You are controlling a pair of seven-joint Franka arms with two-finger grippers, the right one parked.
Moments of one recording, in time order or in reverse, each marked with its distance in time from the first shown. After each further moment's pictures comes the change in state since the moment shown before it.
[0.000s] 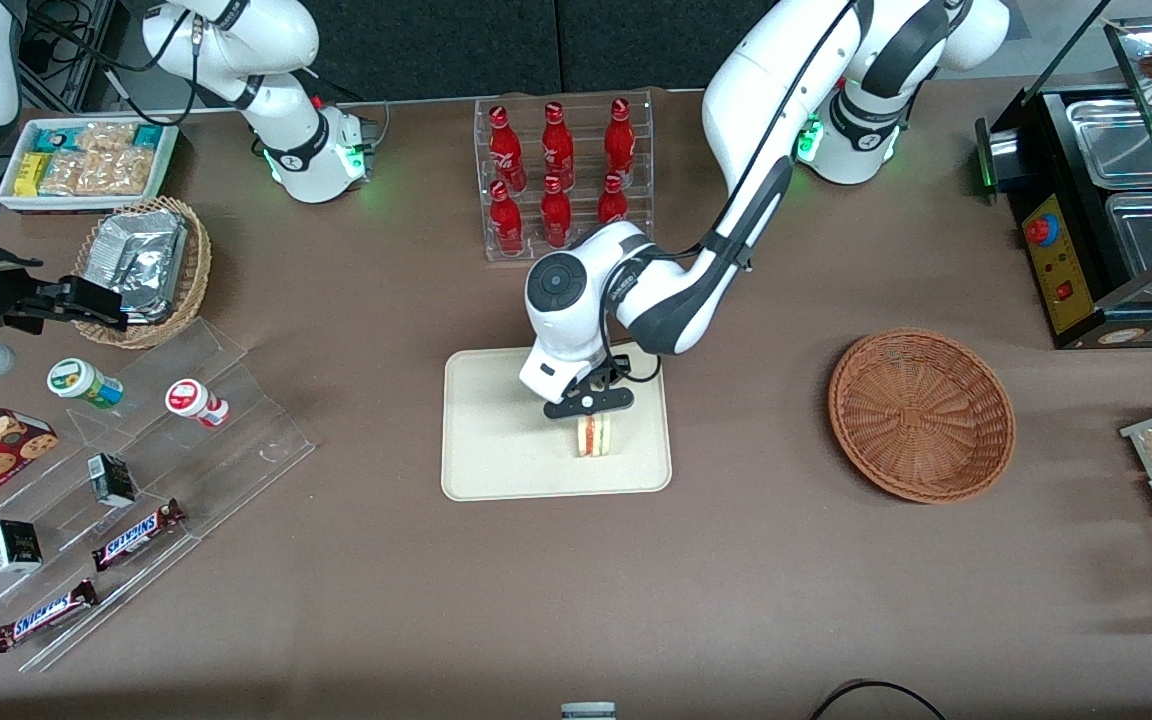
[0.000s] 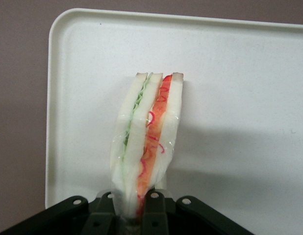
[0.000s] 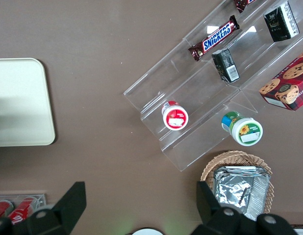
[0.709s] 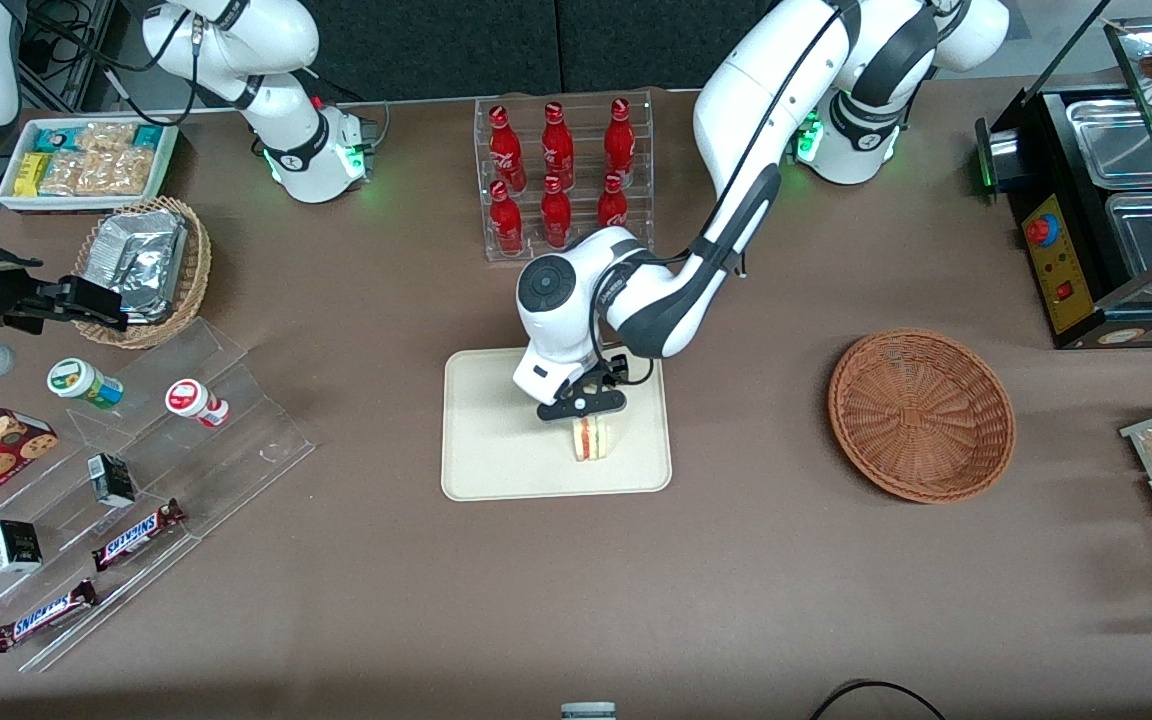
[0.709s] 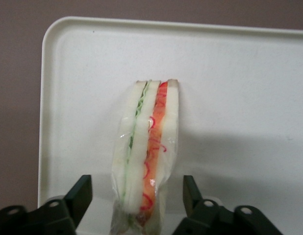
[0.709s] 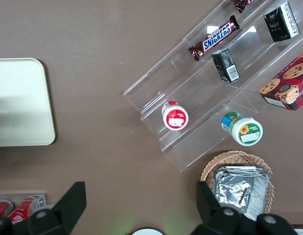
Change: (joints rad) arm -0.010 0.023 0.002 0.041 0.038 0.000 -0.019
